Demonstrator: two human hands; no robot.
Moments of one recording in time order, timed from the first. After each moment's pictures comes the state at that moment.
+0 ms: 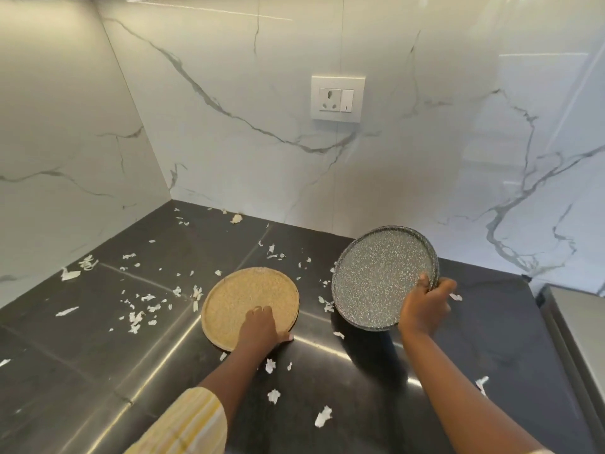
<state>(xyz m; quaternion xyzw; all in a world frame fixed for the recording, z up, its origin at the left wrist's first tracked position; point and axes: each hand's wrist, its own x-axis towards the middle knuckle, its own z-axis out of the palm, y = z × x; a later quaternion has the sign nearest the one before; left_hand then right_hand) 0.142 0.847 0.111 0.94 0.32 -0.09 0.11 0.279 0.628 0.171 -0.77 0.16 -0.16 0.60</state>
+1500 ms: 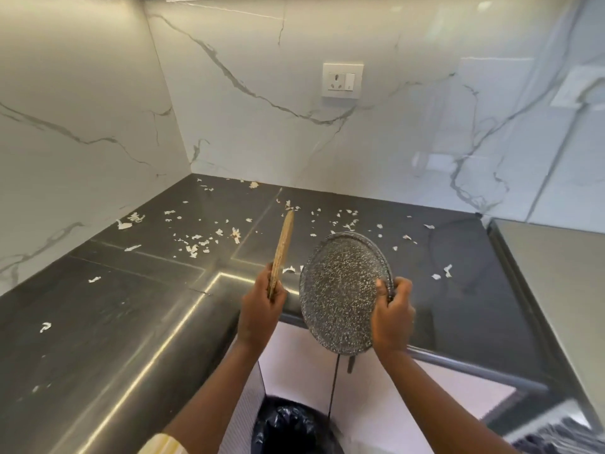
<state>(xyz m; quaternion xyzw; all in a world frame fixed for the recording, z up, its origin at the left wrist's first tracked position) -0.111 0.766 0.159 0.83 0.17 0.41 0.33 -0.017 0.589 0.155 -0.80 -0.03 -0.22 0.55</state>
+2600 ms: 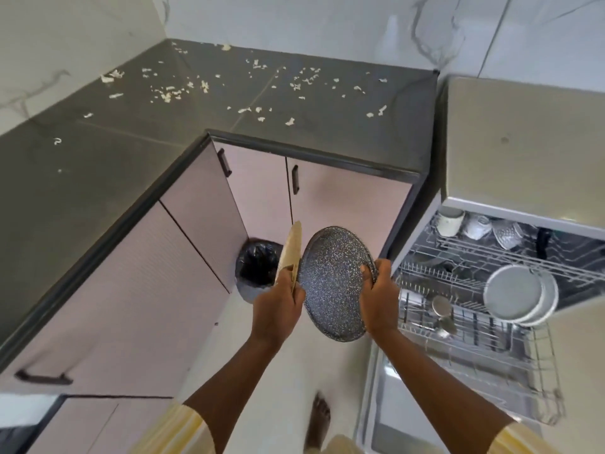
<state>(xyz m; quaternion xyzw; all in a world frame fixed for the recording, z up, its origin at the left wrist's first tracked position) -0.358 0.402 0.057 0.92 0.27 0.16 0.23 -0.255 0.265 0.046 -0.88 -0.11 -0.04 0.45</state>
